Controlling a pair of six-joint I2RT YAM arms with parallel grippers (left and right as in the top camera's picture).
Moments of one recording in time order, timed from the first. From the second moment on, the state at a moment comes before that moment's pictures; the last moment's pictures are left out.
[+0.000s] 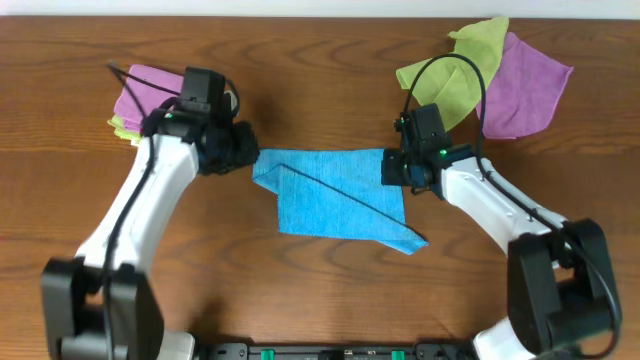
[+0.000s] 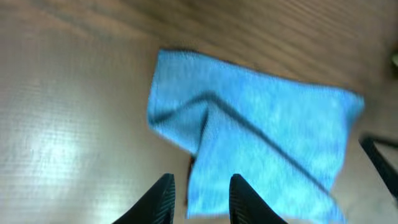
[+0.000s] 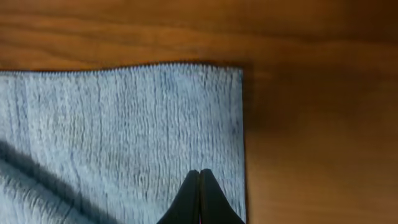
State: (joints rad) left arm -0.17 1.61 1.26 -0.87 0.28 -0.43; right arm 0.30 1.75 1.02 -0.42 -0.09 0.36
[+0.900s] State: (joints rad) left arm -0.53 1.58 0.84 -0.54 0.17 -0.63; right arm 0.28 1.81 1.02 -0.29 -0.14 0.36
